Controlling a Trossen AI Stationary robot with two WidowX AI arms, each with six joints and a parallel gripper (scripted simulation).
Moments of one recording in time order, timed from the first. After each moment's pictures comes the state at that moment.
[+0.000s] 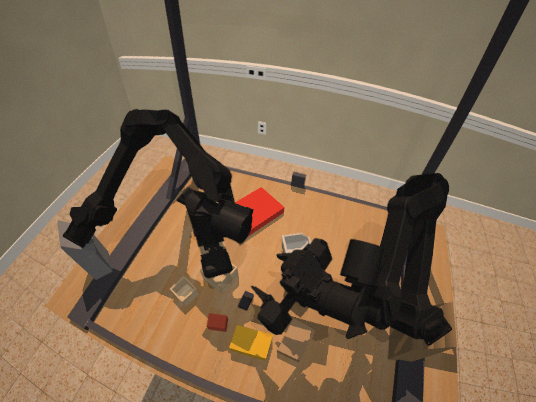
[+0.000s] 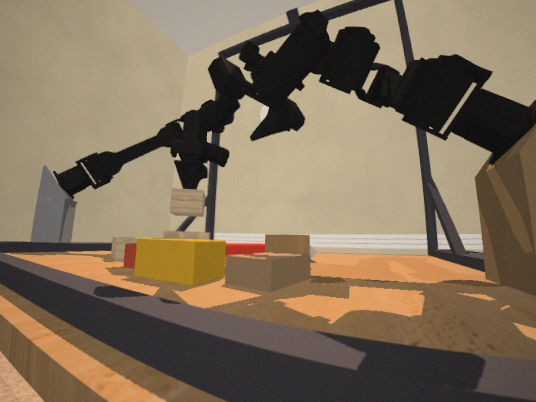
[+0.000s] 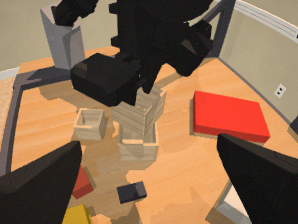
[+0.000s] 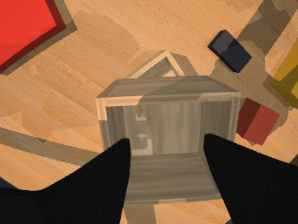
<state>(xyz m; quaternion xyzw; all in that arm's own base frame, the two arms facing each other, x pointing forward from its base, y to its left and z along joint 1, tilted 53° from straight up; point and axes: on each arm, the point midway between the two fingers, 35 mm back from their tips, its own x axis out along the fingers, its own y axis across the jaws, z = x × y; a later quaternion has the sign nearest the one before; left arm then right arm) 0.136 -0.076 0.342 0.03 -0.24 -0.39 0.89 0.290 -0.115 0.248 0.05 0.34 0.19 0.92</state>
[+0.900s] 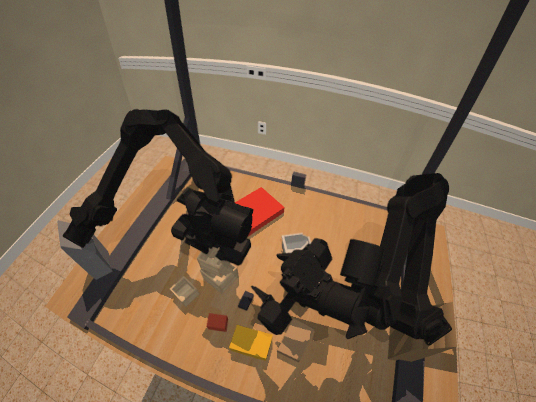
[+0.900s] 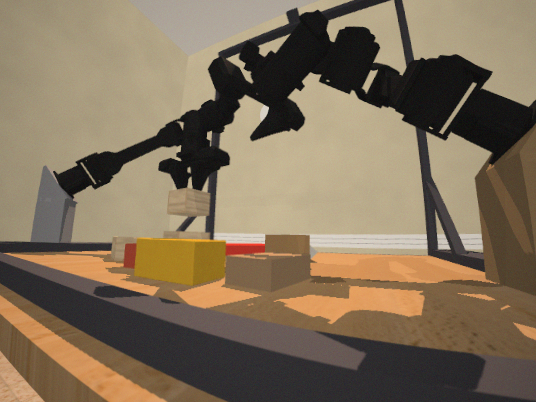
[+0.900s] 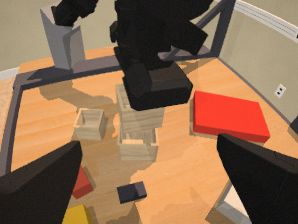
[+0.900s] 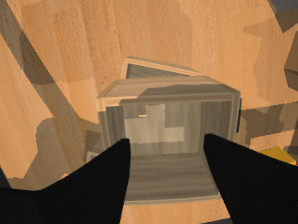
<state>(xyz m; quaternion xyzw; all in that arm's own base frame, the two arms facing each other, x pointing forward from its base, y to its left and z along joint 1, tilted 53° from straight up) 0.136 -0.076 0.342 0.03 -0.24 -0.39 0.89 0.290 -0.116 0.248 -0.32 0.23 0.31 0.86</state>
